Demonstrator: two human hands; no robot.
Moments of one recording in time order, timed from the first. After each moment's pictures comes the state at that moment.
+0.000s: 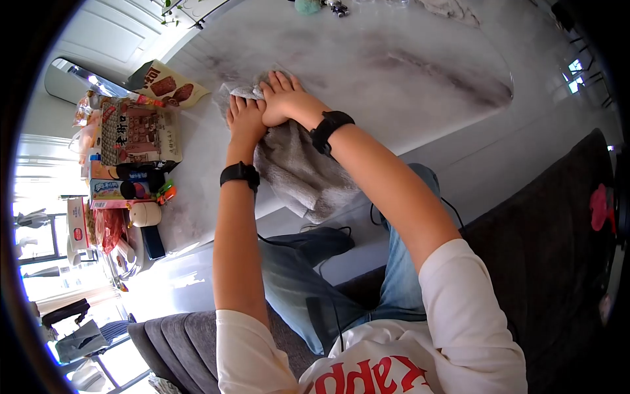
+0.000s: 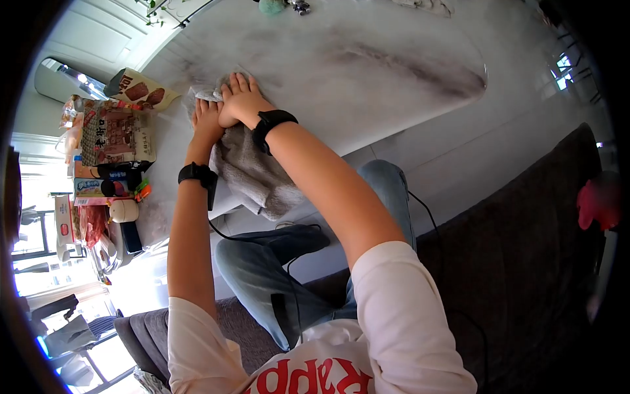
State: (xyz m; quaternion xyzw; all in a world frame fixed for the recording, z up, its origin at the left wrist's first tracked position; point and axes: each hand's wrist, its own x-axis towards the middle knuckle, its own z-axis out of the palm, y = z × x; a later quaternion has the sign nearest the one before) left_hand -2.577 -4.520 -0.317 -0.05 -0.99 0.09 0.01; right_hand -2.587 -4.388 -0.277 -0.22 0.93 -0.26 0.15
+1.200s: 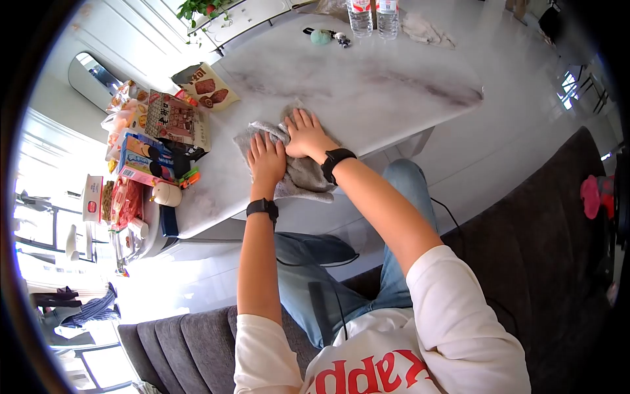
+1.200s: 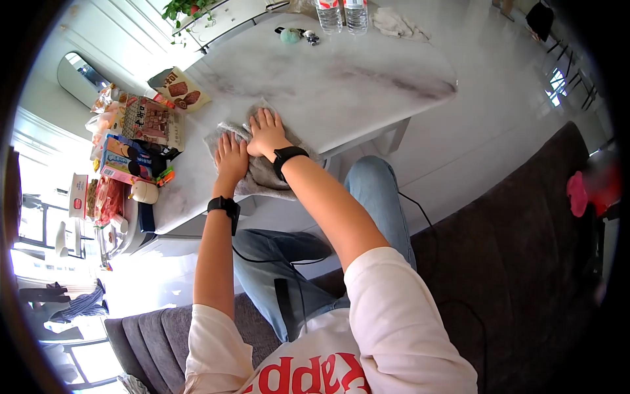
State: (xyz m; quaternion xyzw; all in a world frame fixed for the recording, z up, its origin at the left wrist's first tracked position) left_hand -2.460 -4.526 -0.322 0.05 -0.99 -0.09 0.07; right_hand -2.500 -4.398 -0.291 -0.17 0.96 -0.19 0.10
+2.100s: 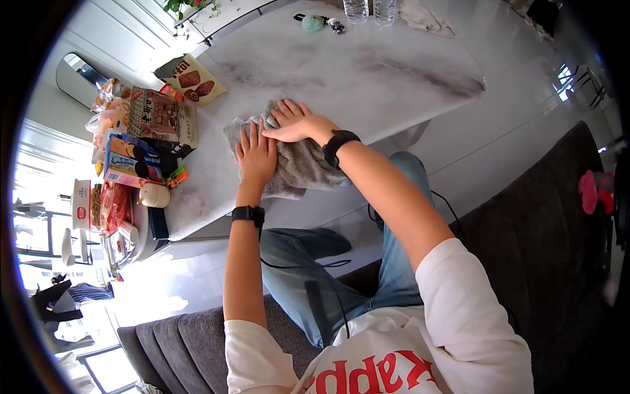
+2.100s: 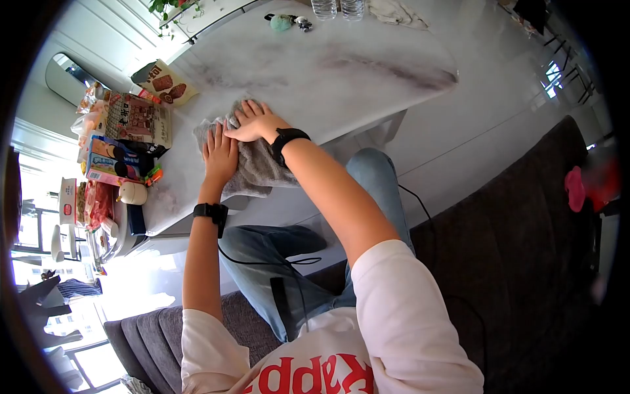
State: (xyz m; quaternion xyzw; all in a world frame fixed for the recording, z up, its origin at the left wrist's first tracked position) left_hand -2.459 -4.536 -0.328 -0.04 -0.99 -0.02 0.11; right_hand -2.519 -4.385 -0.276 -0.26 0.92 -0.21 0.19
